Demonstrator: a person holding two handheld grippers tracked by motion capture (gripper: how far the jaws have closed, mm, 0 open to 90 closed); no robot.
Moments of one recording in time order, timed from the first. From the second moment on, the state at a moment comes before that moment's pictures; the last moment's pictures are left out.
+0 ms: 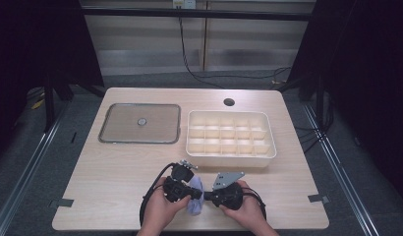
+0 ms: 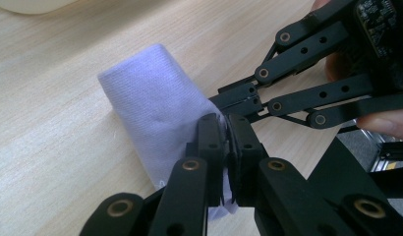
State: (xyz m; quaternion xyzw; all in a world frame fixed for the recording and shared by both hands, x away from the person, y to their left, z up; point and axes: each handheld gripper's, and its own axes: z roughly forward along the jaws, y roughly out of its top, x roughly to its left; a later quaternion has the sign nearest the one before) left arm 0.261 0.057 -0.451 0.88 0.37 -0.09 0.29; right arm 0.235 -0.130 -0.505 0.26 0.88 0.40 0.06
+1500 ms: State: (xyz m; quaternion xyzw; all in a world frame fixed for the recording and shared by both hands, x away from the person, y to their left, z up) left arm 0.250 0.050 -0.465 0.89 0.36 -0.04 0.29; right arm 0.246 -0.150 -0.482 0.28 0.85 0.44 0.07
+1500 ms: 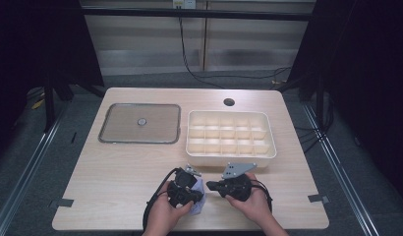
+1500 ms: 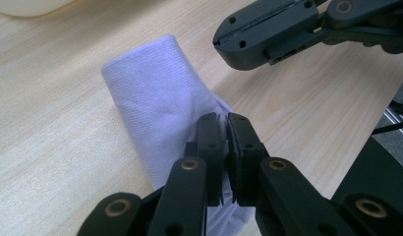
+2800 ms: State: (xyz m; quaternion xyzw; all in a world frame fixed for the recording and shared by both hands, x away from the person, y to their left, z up) left arm 0.245 0.051 -0.466 0.88 0.36 -0.02 0.30; right arm 0.275 -0.114 -0.493 0.27 0.87 0.41 0.06
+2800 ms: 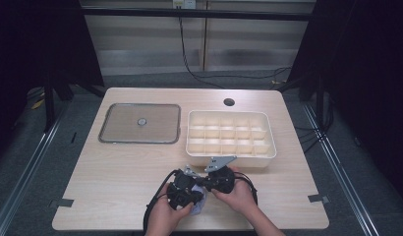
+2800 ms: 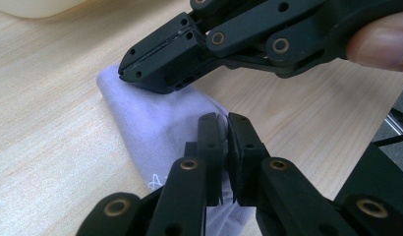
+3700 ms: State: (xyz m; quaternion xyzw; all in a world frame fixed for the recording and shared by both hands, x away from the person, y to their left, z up) left arm 0.249 0.061 -0.447 0.88 0.36 -0.05 0.30; right arm 0.272 -0.117 -0.494 0.27 0.87 0.42 0.06
